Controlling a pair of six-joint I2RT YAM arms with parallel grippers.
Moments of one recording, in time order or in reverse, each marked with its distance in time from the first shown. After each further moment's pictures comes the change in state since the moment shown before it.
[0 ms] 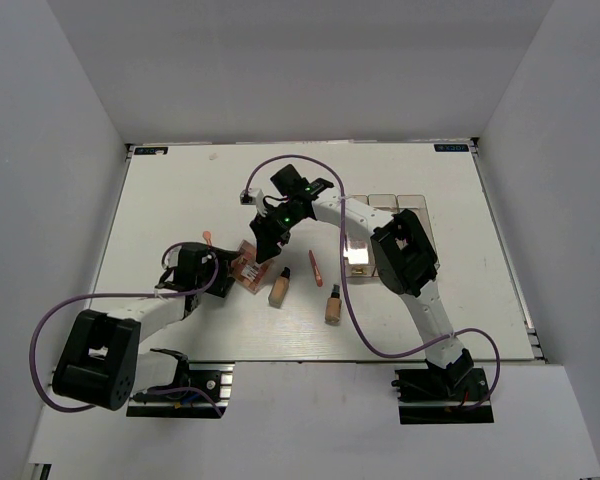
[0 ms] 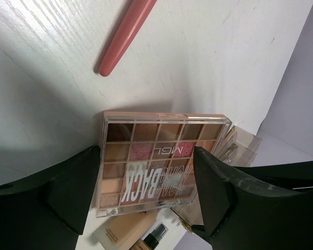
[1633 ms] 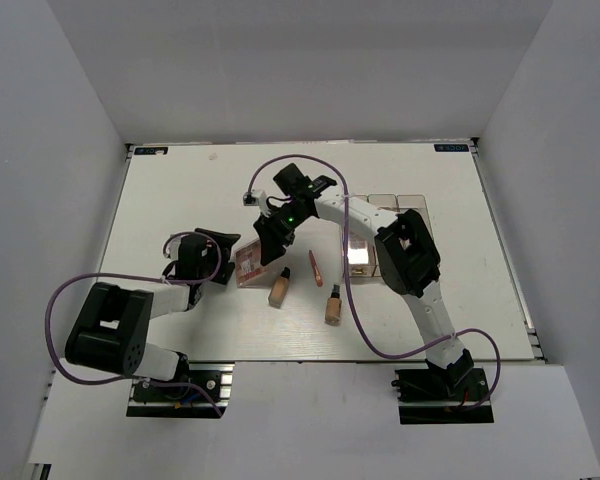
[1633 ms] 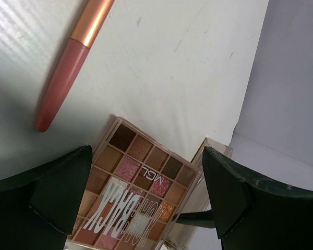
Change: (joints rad) left arm 0.026 0.159 0.013 0.267 0.012 0.003; right arm -0.006 -0.023 -0.001 -0.080 -0.023 -0.017
